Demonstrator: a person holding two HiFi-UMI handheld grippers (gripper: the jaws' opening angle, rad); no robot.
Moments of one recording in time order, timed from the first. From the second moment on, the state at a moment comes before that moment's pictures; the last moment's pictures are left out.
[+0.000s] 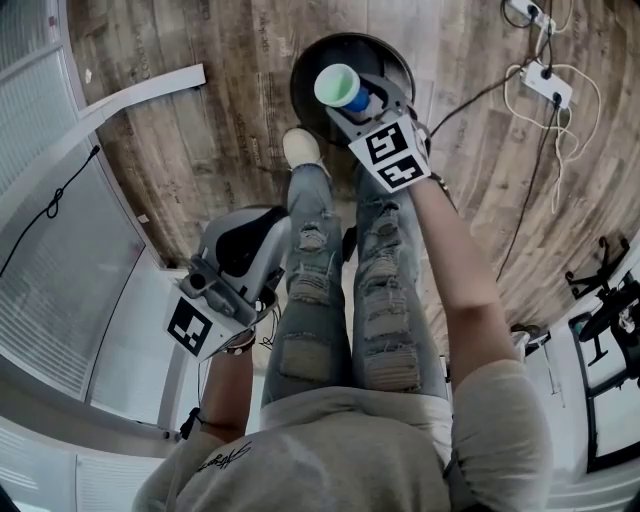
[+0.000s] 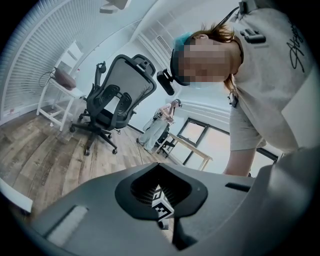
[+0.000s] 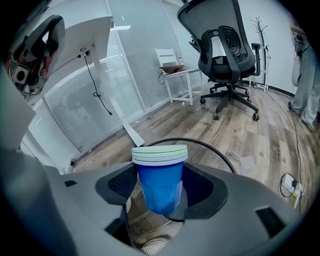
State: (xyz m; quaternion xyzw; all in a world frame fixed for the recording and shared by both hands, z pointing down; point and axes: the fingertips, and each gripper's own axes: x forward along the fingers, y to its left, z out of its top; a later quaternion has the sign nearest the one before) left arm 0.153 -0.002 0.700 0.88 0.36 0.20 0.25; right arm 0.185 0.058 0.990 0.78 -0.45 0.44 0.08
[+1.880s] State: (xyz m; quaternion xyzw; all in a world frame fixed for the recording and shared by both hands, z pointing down) left arm 0.161 0.036 0.618 0.88 0.40 0.18 0.20; right arm 0.196 0.090 0.845 0.79 -0.41 0.46 0.05
